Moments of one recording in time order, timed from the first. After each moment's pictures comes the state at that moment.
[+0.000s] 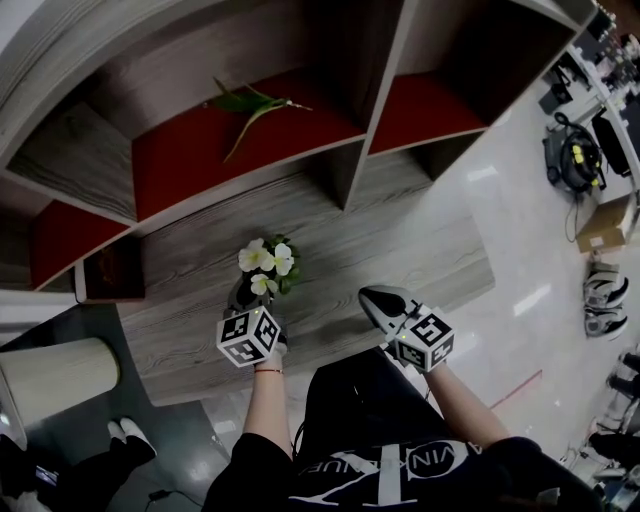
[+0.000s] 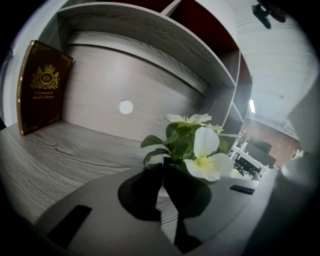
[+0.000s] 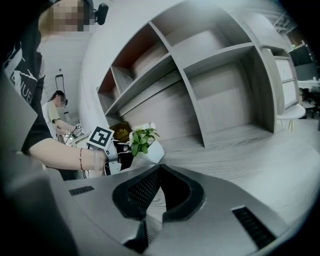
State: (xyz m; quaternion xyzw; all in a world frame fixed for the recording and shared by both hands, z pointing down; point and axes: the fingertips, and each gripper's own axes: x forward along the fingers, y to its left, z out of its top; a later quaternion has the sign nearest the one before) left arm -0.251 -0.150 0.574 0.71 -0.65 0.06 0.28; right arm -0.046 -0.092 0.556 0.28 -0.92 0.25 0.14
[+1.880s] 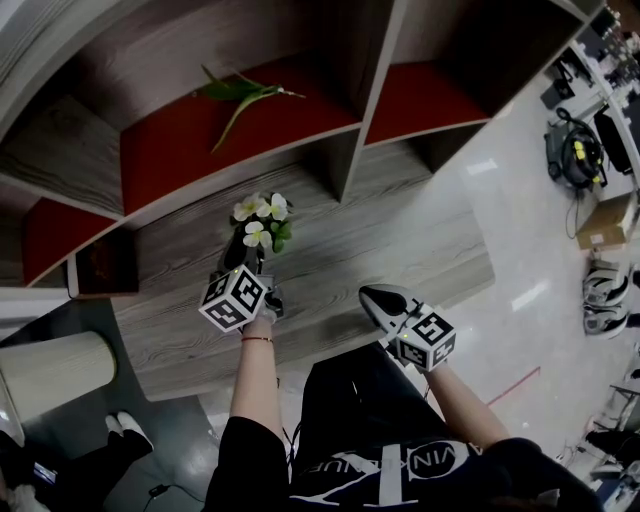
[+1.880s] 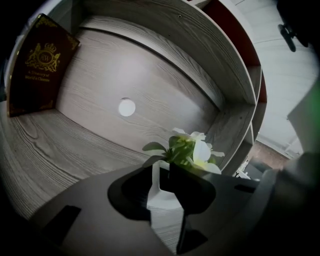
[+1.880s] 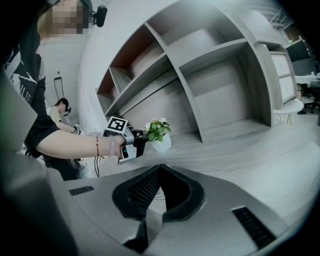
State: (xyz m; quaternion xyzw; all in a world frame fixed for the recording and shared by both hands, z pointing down) left arm -0.261 -0.210 0.564 0.69 -0.65 -0.02 0.31; right arm -0.036 -0.084 0.565 0.28 -0.91 0.26 0.14
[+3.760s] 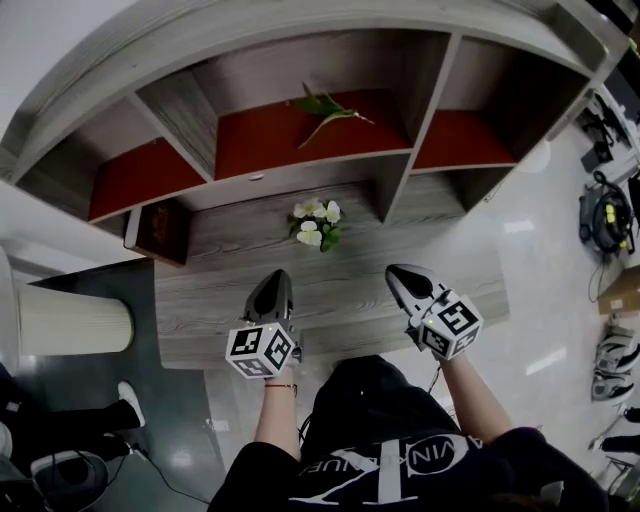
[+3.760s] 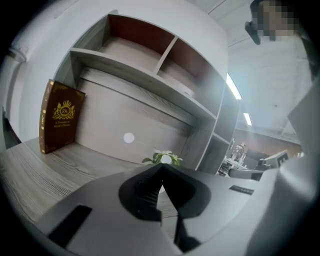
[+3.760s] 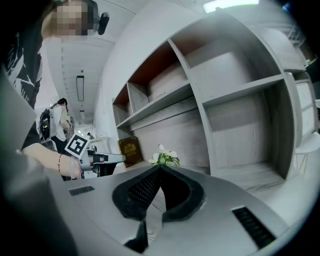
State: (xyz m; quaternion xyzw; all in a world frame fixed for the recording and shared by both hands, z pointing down) left arm -0.260 -0.088 0.481 0.71 -0.67 -0.02 0.22; right arm -0.059 -0.126 0.477 0.25 -0.95 0.15 0.08
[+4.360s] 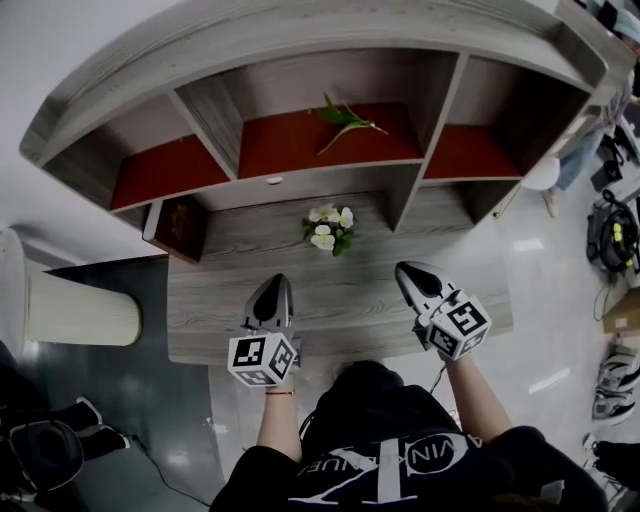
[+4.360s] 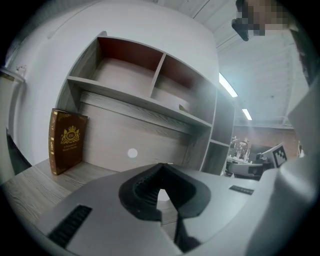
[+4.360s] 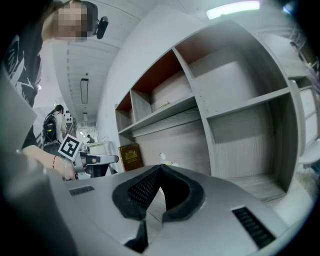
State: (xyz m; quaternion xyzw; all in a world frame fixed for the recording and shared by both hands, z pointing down) left arm -0.271 -0.066 0.439 0.70 -0.69 -0.01 0.15; right arm -0.062 -0.134 0.446 0.24 -0.96 0.13 0.05
